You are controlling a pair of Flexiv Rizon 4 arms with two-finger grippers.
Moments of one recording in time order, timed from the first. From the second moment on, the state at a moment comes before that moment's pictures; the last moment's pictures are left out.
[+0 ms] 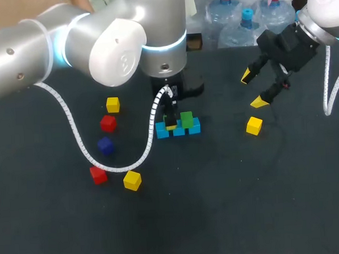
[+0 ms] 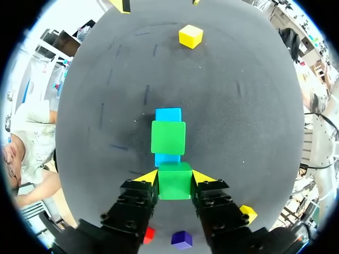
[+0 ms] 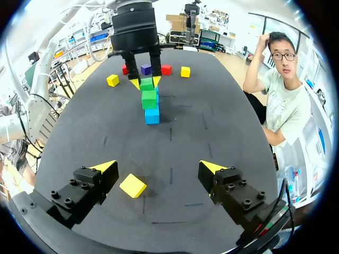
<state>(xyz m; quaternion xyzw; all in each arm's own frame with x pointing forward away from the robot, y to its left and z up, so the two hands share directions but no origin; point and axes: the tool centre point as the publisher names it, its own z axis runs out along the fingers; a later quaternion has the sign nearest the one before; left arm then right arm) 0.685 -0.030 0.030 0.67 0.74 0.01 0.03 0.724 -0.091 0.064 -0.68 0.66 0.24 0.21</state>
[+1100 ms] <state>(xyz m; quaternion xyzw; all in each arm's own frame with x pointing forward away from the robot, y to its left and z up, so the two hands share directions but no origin) 0.689 -0.029 0.027 0.67 0.74 0.01 0.03 0.724 -0.091 0.064 -0.68 0.66 0.24 0.21</state>
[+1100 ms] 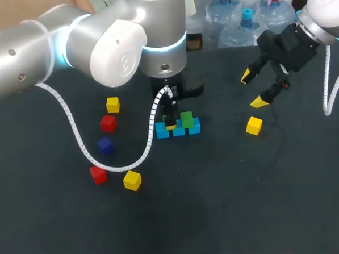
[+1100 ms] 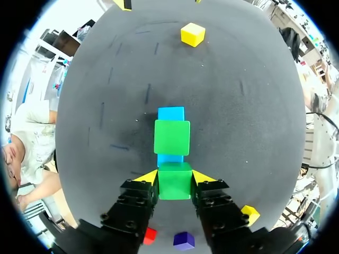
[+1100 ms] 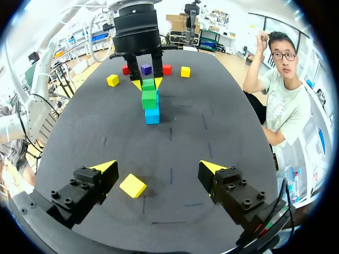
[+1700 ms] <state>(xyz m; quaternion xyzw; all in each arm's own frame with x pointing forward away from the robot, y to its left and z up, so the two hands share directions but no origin) 0.689 -0.028 0.025 0.67 0.74 0.01 0.02 0.724 -0.091 0.064 -0.68 0.66 0.24 0.21</state>
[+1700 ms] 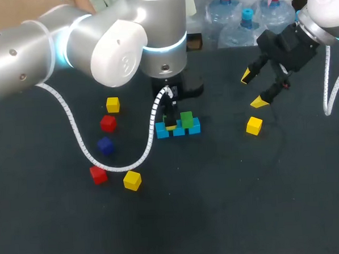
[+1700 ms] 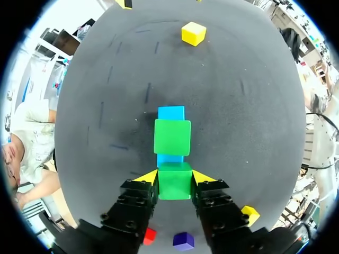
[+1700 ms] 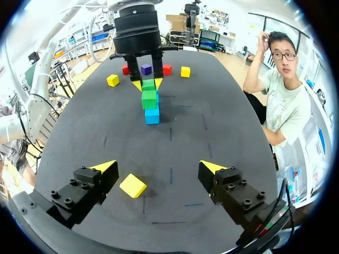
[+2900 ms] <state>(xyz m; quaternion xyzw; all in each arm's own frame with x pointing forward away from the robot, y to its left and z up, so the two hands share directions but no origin) 0.691 -0.027 0.025 0.67 0.74 0.02 0.02 0.724 -0.091 0.064 -0.68 0.66 0.24 0.21</state>
